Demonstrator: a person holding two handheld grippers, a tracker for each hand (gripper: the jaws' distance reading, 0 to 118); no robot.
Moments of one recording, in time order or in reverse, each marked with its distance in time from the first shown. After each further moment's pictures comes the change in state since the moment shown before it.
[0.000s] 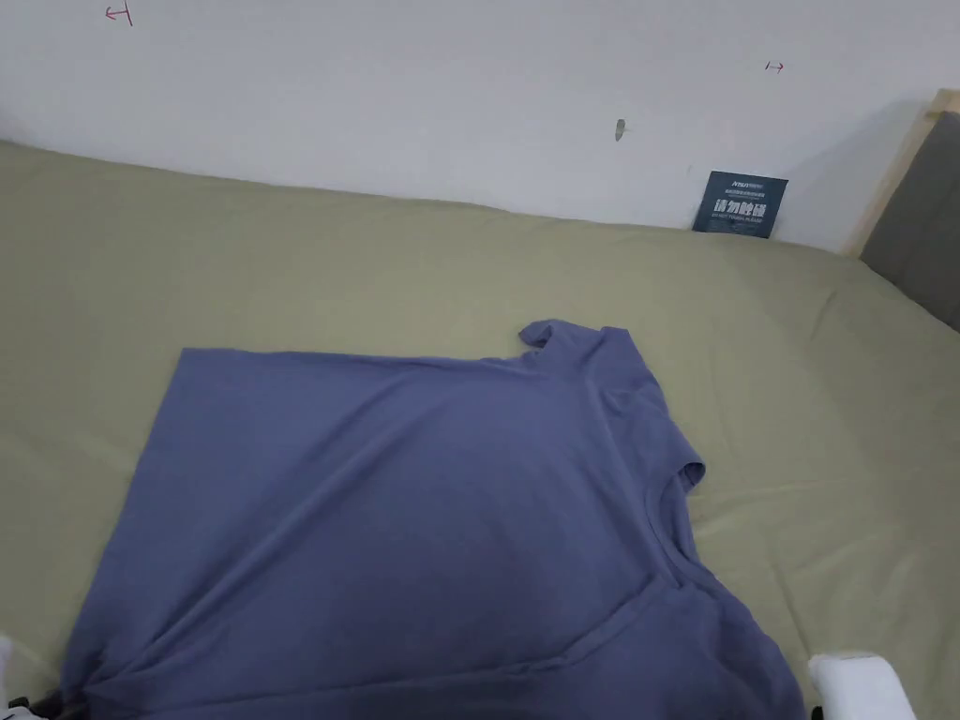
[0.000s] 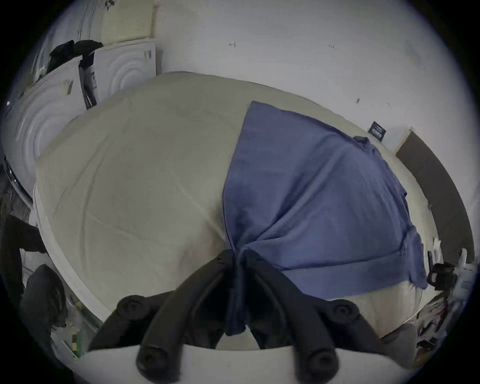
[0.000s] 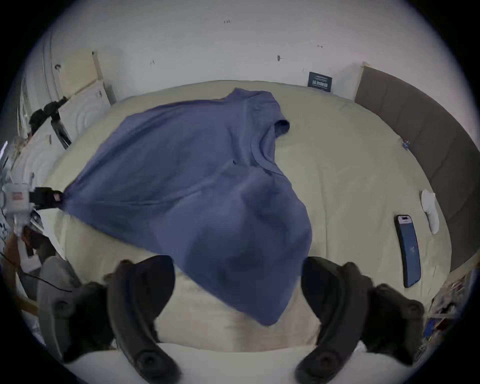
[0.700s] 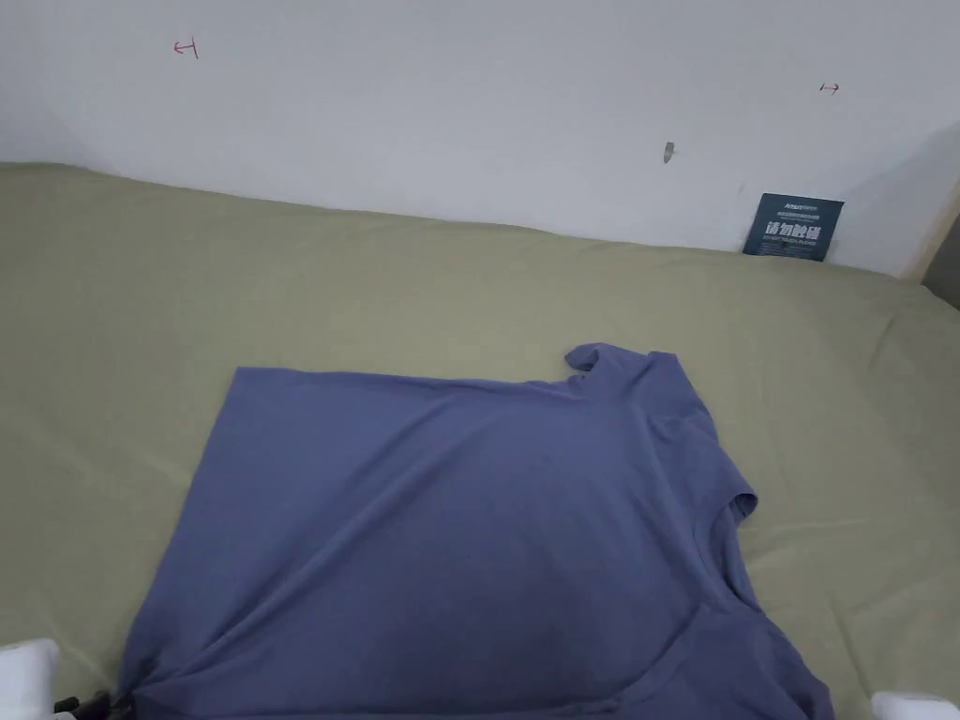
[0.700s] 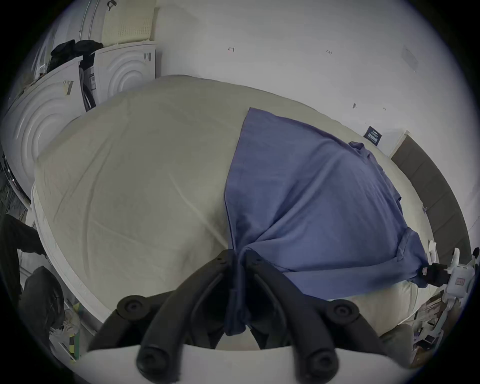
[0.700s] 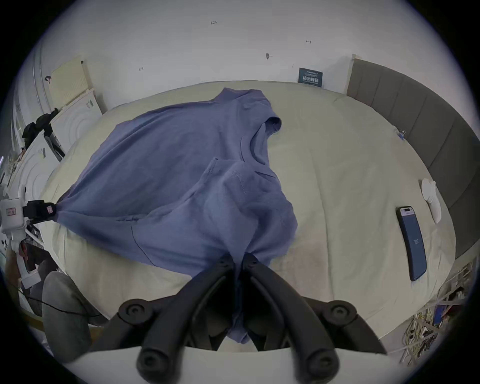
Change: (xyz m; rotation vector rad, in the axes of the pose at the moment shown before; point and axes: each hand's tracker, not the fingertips) left arm -0.002 0.008 0.014 0.021 -0.029 0.010; right arm 0.004 0.004 0.001 0.015 0.000 -0.079
